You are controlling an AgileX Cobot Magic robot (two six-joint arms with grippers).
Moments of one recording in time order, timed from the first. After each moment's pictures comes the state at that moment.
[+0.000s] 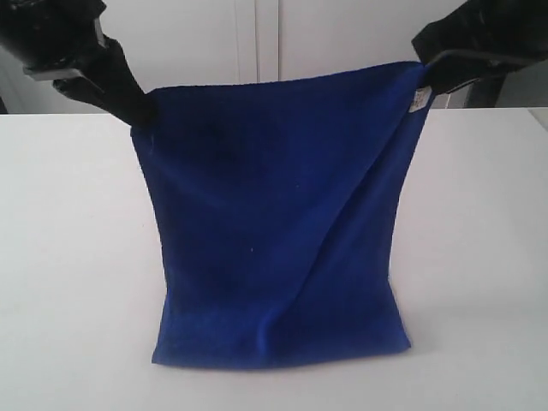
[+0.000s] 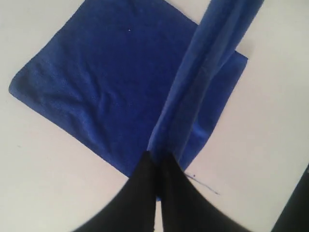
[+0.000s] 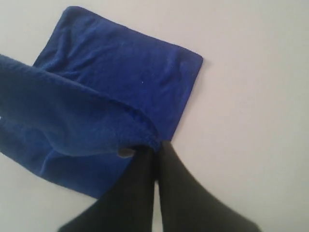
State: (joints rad) left arm -0.39 1.50 -1.58 -0.45 1.31 0.56; right arm 0.23 1.38 -1.44 0.23 1.09 -0.29
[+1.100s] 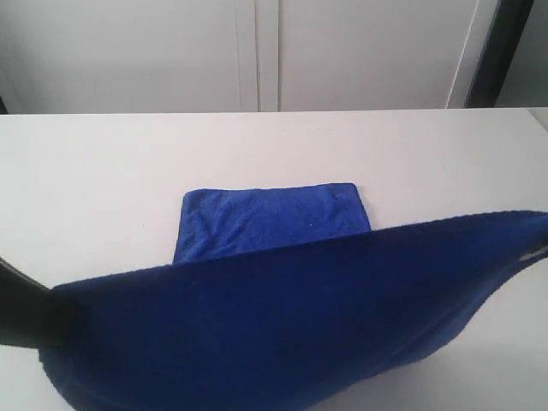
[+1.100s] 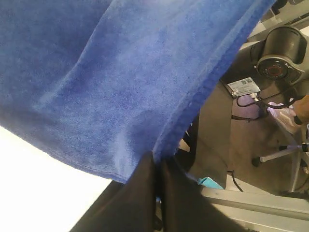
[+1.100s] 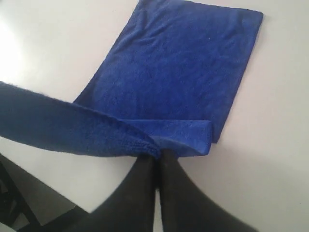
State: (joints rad) left arm -0.39 0.89 -0.91 -0.76 1.32 0.40; right arm 0.23 0.66 -0.97 0.39 1.23 -0.19
